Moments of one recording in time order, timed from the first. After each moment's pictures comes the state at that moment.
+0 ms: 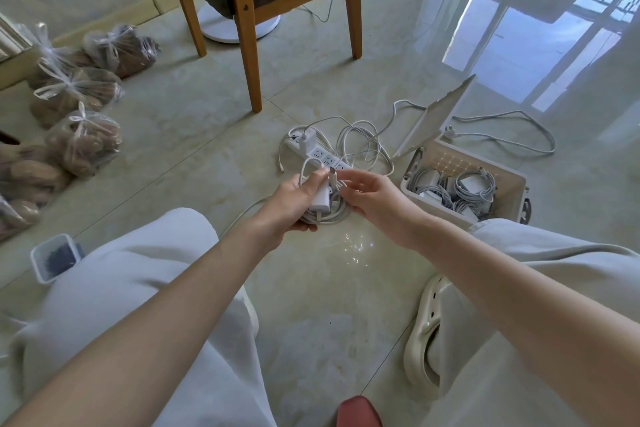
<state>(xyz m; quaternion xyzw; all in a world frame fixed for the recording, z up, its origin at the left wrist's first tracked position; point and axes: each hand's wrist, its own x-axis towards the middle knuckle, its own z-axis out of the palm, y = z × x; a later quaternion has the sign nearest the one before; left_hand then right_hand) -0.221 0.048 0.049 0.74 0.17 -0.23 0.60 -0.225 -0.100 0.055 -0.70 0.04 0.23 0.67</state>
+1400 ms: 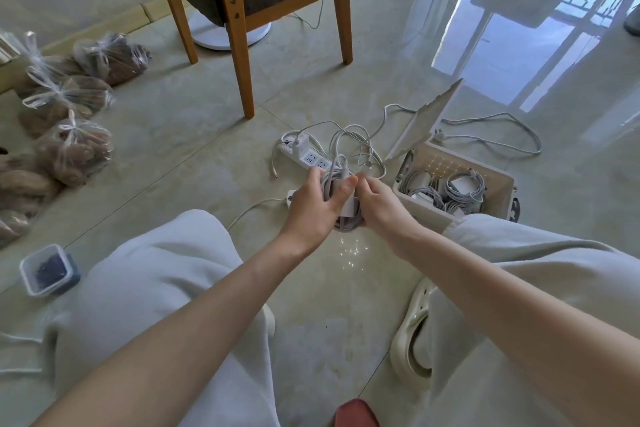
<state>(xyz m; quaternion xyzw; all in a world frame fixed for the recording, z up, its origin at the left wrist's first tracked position) -0.238 0.013 0.054 0.84 0.01 -0.05 0.55 -0.229 -0.099 0.051 -0.81 0.14 0.17 0.55</state>
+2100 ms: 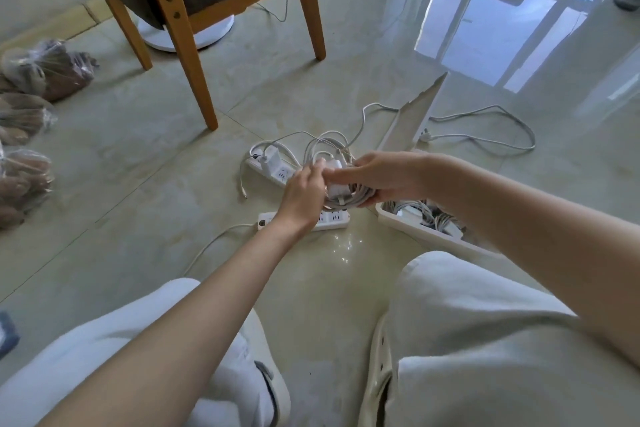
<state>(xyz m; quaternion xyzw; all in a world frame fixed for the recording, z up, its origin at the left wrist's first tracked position) -0.115 -0.039 0.002 0.85 0.02 -0.14 0.51 -0.098 -0.176 0.050 -0.75 0.05 0.41 0.51</state>
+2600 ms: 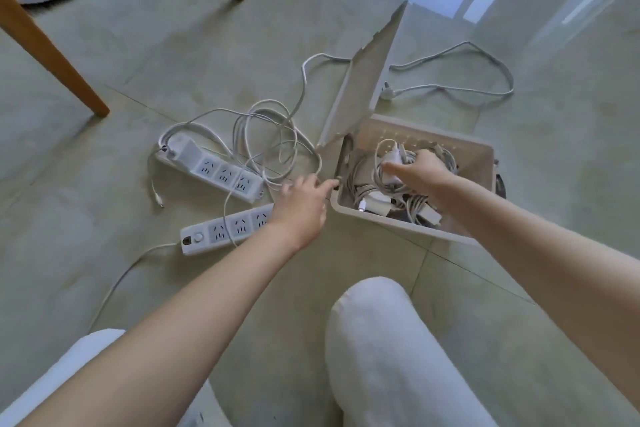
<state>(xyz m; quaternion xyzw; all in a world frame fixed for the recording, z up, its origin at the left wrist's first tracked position) -0.048 -0.129 -0.148 0.94 -0.27 -0.21 0.07 -0.058 -0.328 -0.115 -0.84 0.34 0.23 0.37</state>
